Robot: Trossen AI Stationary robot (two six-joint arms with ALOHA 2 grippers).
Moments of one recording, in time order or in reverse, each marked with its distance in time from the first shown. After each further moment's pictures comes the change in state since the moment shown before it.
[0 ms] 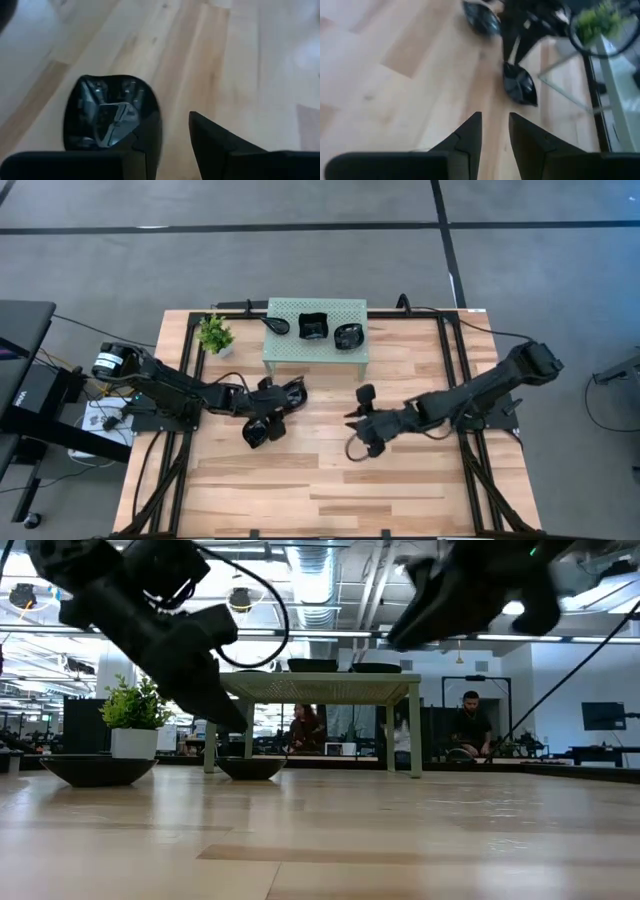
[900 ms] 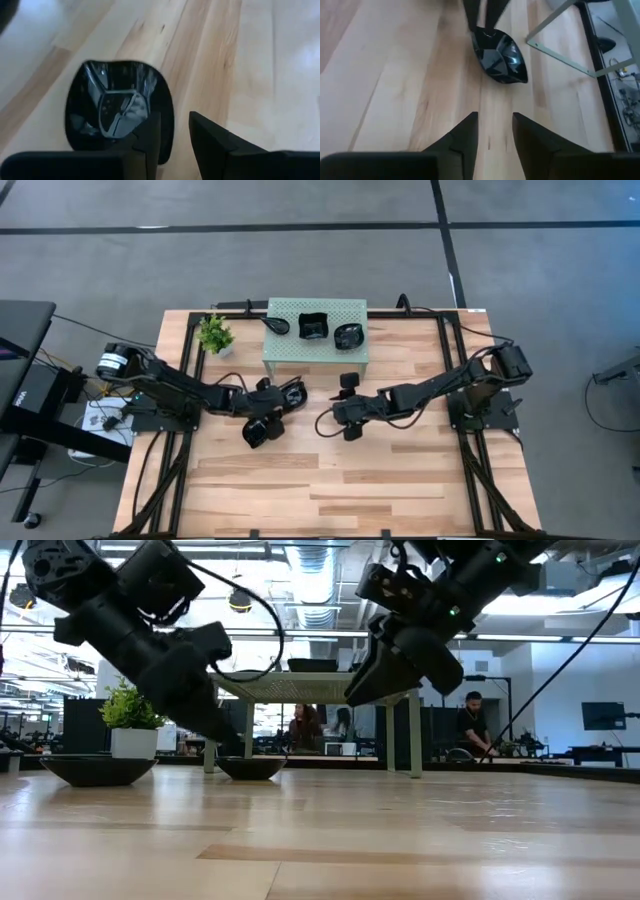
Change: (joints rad) left arm 0.013 0.039 -0.069 0.113 -0.006 0.000; right arm -0.165 0.242 0.092 0.072 -0.002 0.051
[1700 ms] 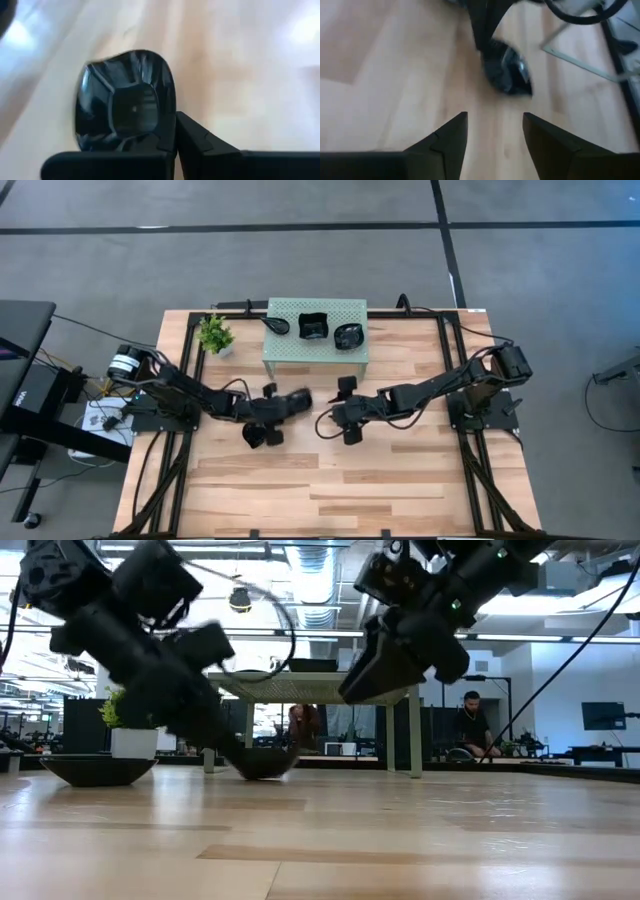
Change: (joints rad) left arm -0.046 0.102 0.003 0.110 0.003 0.174; right arm 0.001 0.000 0.005 0.015 -0.090 0.031
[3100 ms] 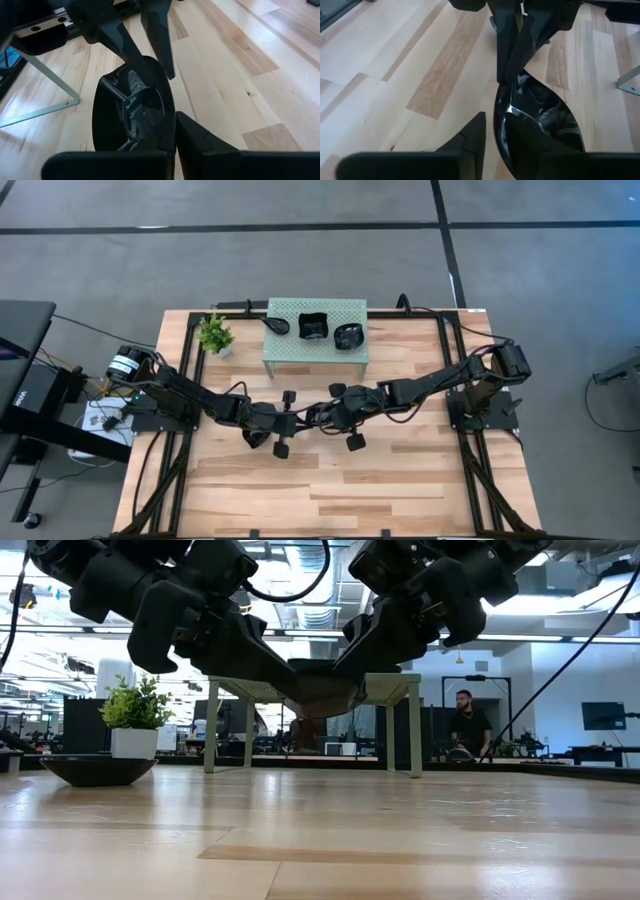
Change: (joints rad) left arm -0.081 0.000 0.154 0.093 0.066 0.358; right arm -0.063 0.000 0.000 0.095 -0.411 0.025
